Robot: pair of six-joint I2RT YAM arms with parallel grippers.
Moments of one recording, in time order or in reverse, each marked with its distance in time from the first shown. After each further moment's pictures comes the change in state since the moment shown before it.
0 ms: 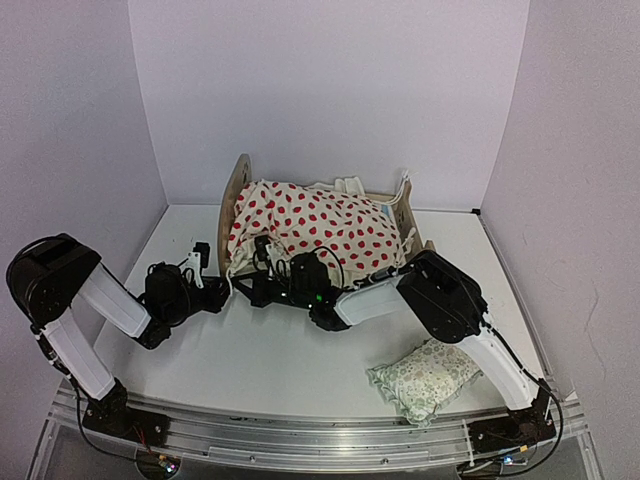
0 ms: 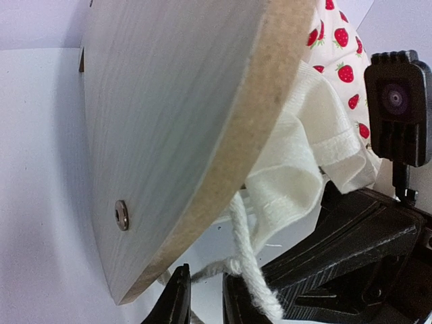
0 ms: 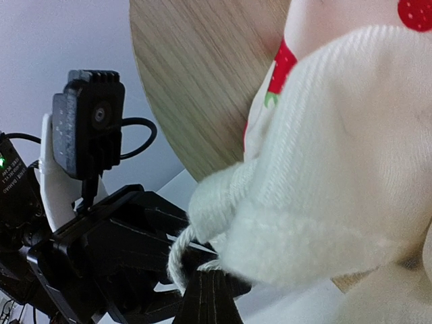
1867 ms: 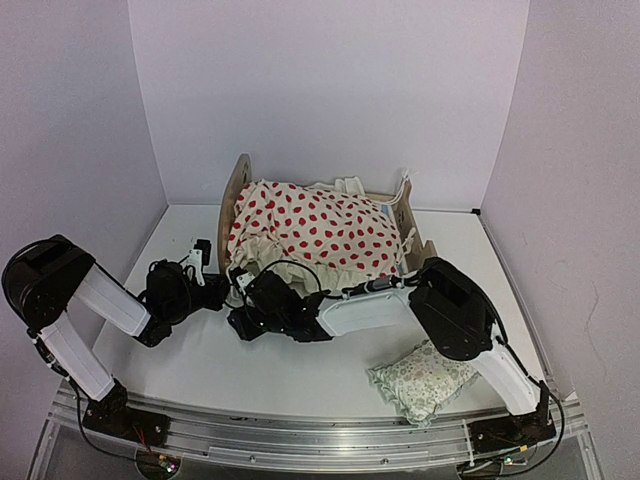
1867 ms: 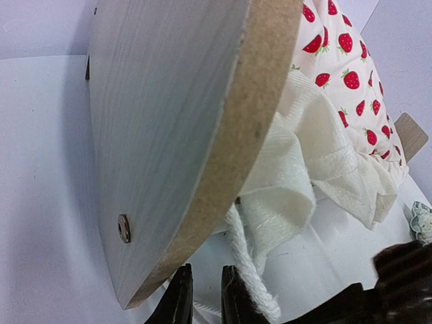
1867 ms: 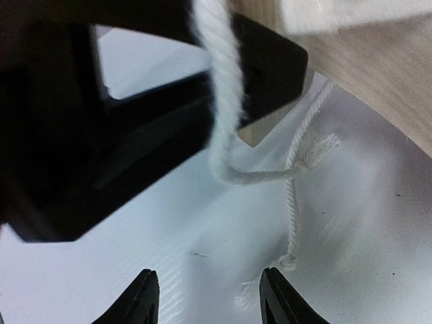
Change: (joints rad) left arm -0.017 -0.040 0.018 -0.072 -0.055 0.023; right arm 0.166 -0.101 0.084 -0.722 0.451 -0.213
